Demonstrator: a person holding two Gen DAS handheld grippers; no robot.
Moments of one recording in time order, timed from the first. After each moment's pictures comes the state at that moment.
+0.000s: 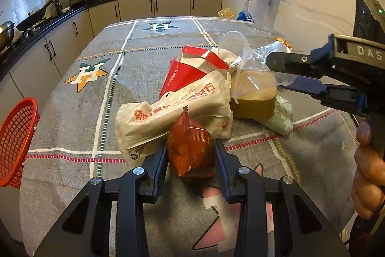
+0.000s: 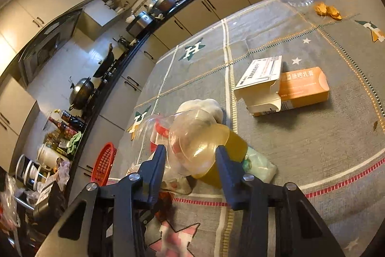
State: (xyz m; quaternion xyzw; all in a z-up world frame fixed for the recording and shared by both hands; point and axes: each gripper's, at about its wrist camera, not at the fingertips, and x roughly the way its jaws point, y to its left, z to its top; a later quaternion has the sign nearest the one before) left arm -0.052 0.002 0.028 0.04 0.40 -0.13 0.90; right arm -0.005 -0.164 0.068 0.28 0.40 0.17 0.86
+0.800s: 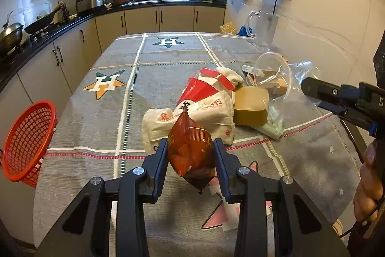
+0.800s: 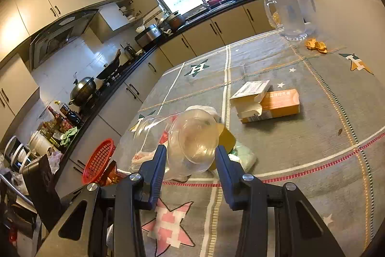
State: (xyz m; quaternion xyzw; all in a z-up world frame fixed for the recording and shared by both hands) left arm -0.079 0.021 0.059 0.03 0.37 -0.13 0.92; right arm -0.068 -0.171 0.094 0.22 0.34 0.16 0.90
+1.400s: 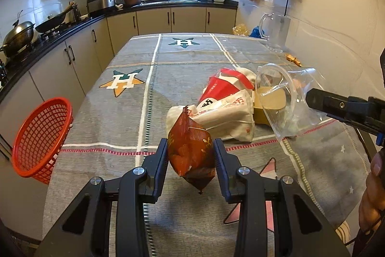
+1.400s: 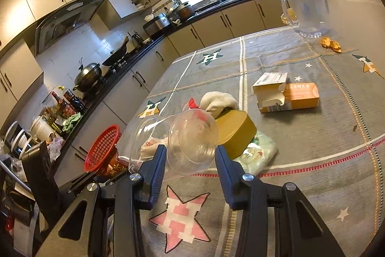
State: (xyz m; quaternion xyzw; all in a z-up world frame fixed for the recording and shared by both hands) left arm -0.082 0.039 0.058 0.03 0.37 -0.09 0.93; right arm -0.066 -0.139 0.092 0.19 0.36 0.18 0.89
